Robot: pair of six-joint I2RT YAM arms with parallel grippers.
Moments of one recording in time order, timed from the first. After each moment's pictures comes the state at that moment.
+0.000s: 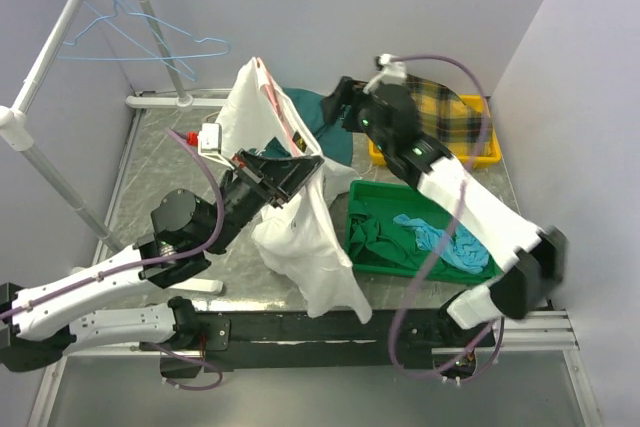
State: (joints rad) left arm -1.15 0.89 0.99 0.27 -0.36 -0.98; right arm 0.62 1.40 1.38 -0.13 0.23 0.50
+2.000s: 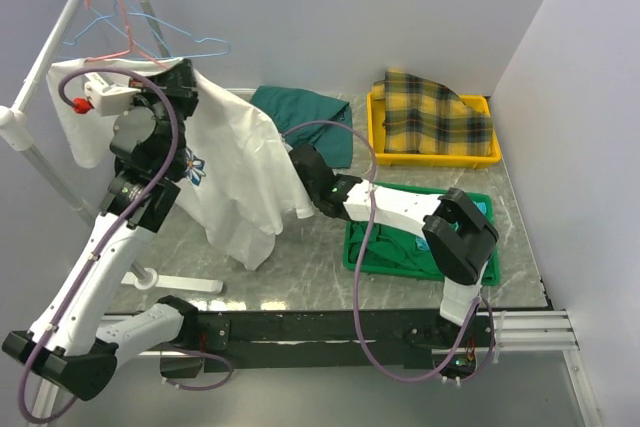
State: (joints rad) left arm -0.46 1.03 1.28 0.03 -0.63 -0.96; right arm 0.90 1.81 1.27 0.11 -0.40 0.77
